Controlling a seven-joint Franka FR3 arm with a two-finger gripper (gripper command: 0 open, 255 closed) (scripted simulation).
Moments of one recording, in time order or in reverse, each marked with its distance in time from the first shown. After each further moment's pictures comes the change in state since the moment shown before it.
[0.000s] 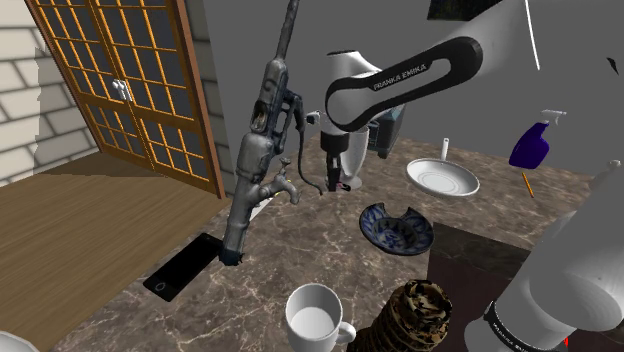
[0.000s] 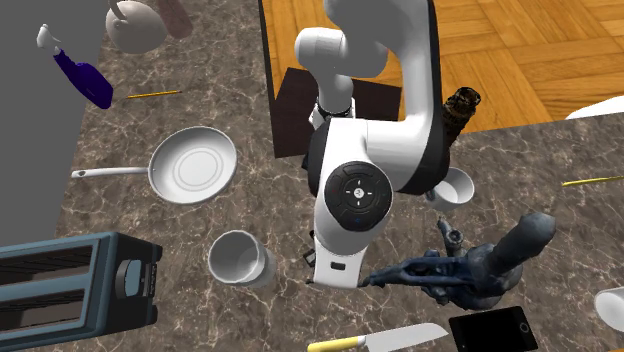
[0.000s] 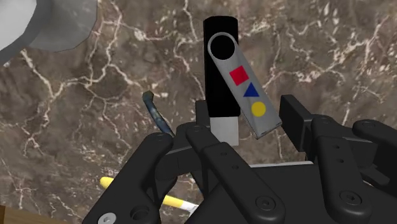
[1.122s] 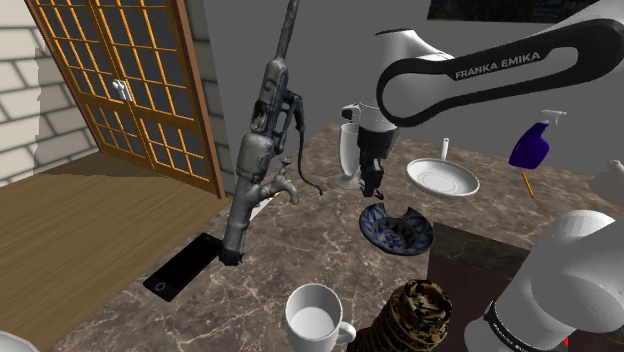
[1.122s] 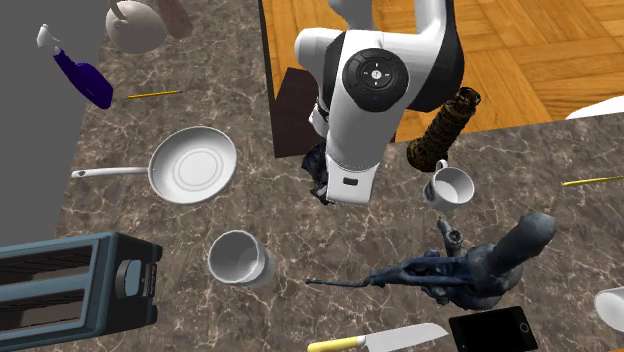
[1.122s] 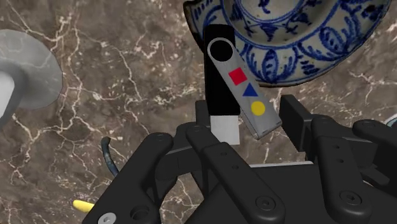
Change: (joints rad) arm 0.025 -0.392 -0.012 -0.260 0.060 -0.129 -0.025
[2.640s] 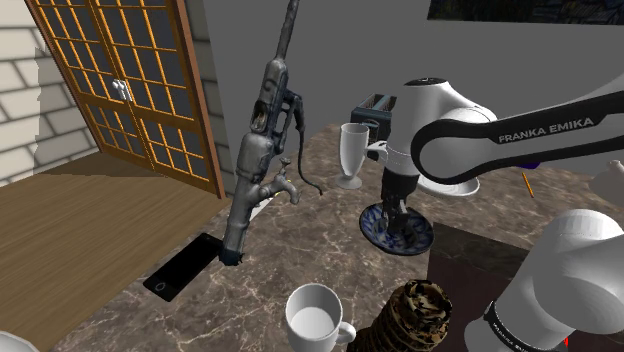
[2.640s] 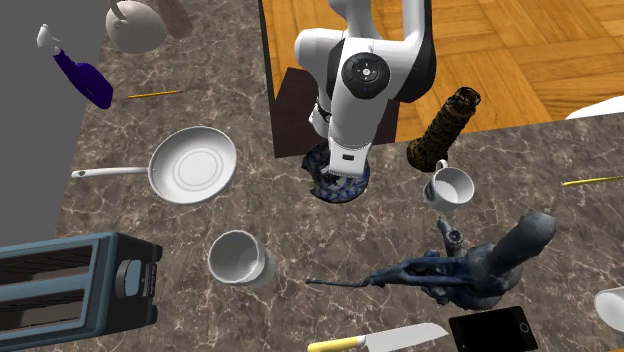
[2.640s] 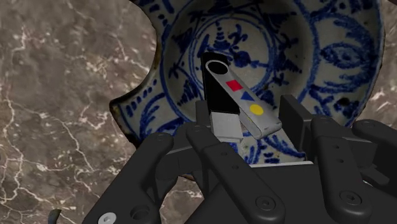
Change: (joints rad) arm 0.035 -0.212 0.007 -0.342 0.043 0.128 -0.009
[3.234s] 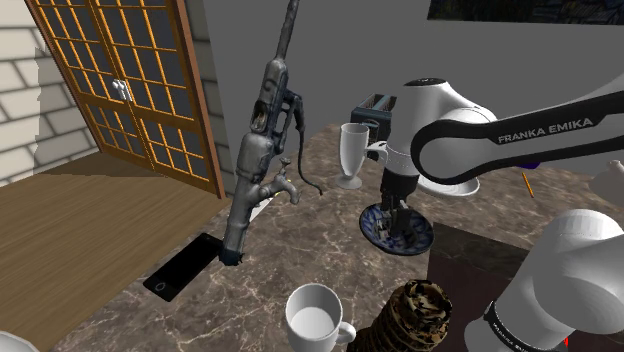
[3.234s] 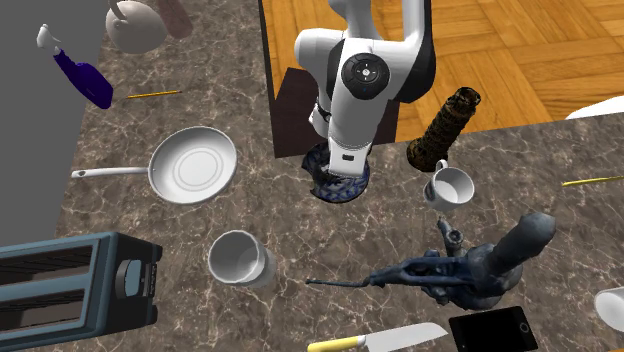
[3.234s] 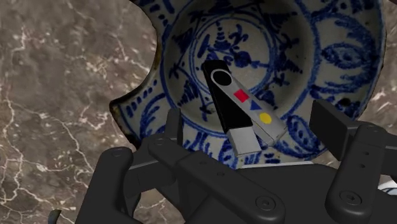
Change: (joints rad) arm 0.000 0.001 0.000 -0.001 0.000 0.003 -0.001
